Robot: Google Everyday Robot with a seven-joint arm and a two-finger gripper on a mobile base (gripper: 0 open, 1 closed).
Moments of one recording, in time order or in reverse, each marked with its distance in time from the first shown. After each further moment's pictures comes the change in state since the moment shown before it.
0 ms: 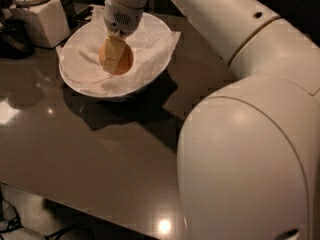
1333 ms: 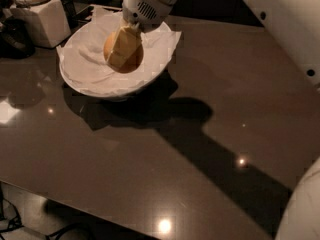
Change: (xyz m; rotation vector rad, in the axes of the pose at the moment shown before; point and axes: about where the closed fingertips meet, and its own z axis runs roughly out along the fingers) arm 0.010 0.061 -0.064 0.034 -0.230 0.072
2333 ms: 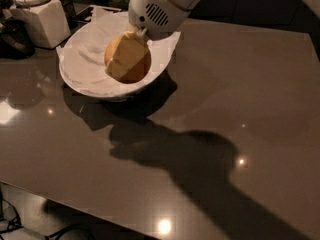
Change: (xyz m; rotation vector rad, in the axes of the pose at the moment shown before) arm -0.002 0.069 -0.036 0.061 -0.040 0.084
